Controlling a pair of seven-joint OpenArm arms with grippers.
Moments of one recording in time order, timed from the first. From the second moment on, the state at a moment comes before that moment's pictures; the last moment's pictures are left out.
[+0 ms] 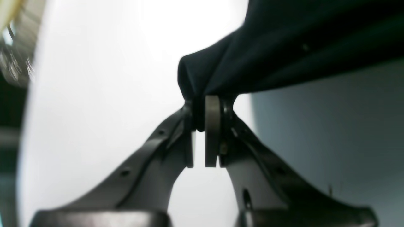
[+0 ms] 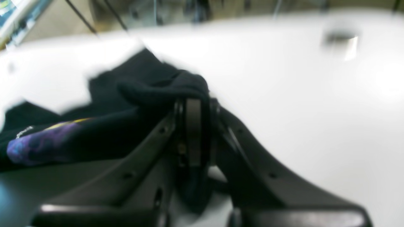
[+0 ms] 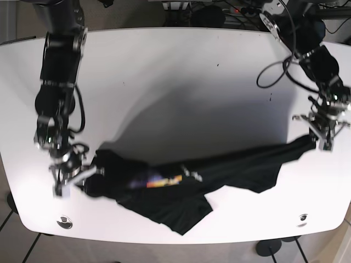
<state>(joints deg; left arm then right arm) -7.8 -11.1 -40.4 86.5 5.1 -40.5 39.2 17.1 14.6 10.9 77.7 25.6 13.6 -32.1</state>
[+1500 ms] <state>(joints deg) 18.7 -7.9 -47.8 97.8 5.4 -40.1 36.8 25.9 13.5 -6.3 55.2 24.3 12.9 -30.0</state>
